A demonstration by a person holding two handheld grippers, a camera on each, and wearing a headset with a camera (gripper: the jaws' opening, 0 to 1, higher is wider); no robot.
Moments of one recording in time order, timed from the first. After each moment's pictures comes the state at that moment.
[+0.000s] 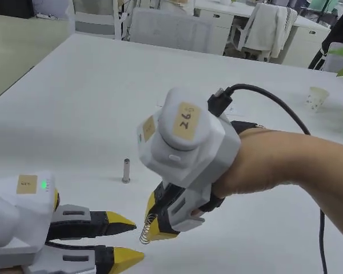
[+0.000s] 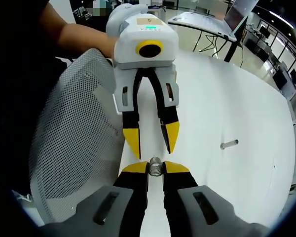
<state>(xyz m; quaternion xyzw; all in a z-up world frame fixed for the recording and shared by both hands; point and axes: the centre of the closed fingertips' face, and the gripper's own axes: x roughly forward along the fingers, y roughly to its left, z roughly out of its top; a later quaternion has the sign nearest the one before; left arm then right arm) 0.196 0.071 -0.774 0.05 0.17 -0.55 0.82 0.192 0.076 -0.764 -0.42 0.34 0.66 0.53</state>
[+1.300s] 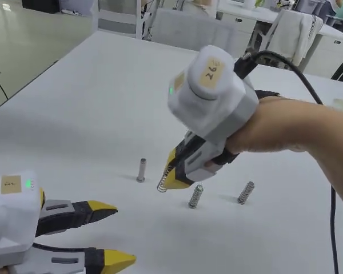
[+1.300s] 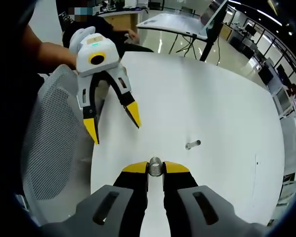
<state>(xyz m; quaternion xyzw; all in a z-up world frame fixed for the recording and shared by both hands) 0.206 0.110 -0.780 0.02 0.18 -0.47 0.87 0.271 0.088 -0.742 -0.42 0.33 0.61 0.58</state>
